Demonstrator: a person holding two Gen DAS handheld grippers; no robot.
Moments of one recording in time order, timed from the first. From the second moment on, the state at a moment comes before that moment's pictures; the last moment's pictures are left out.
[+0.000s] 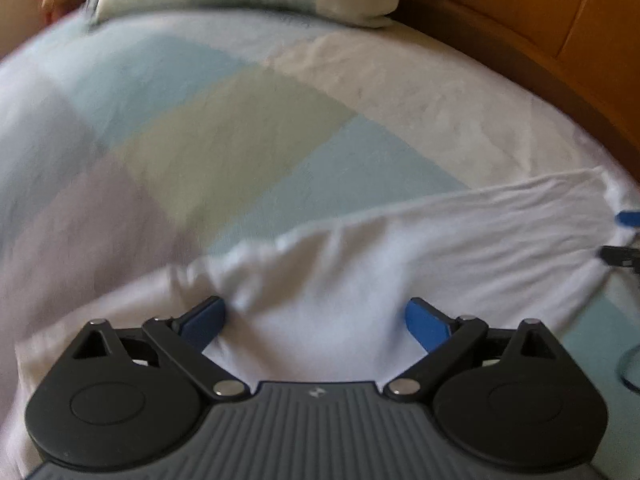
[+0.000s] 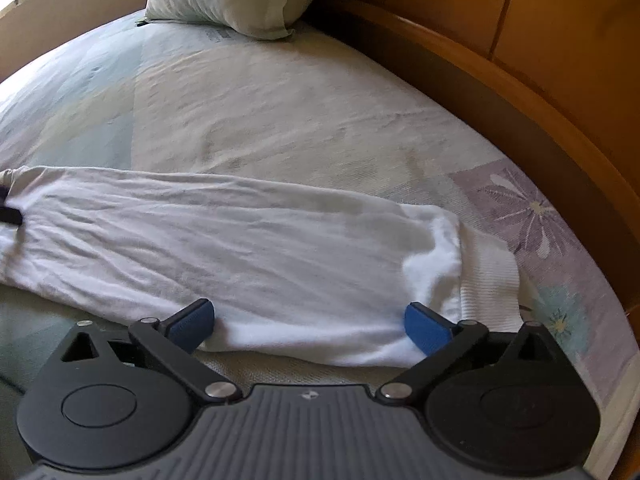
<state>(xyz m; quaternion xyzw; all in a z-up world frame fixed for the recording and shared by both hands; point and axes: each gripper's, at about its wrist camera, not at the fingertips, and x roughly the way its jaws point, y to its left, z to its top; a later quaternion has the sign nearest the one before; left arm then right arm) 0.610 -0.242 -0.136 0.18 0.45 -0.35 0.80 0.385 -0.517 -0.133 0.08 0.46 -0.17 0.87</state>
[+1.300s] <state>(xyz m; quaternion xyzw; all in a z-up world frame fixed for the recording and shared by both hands) 0.599 -0.190 -0.140 0.16 0.46 -0.27 0.83 0.471 -0.480 -0.111 0.11 0.40 -0.17 0.90</state>
